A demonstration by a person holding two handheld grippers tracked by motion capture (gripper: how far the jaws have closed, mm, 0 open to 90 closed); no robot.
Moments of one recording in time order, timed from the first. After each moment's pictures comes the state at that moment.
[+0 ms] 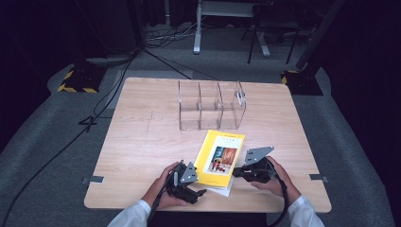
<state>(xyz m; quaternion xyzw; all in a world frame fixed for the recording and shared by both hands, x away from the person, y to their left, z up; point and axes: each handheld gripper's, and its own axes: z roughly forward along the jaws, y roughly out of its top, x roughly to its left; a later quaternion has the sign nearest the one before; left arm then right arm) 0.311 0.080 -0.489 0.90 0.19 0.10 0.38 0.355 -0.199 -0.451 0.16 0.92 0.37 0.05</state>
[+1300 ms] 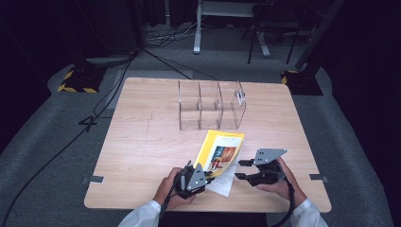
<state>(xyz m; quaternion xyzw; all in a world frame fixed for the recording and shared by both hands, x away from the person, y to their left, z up) 0.302 0.067 -0.468 0.88 0.15 0.16 0.43 0.346 -0.222 -0.446 0.18 0.89 0.41 0.09</state>
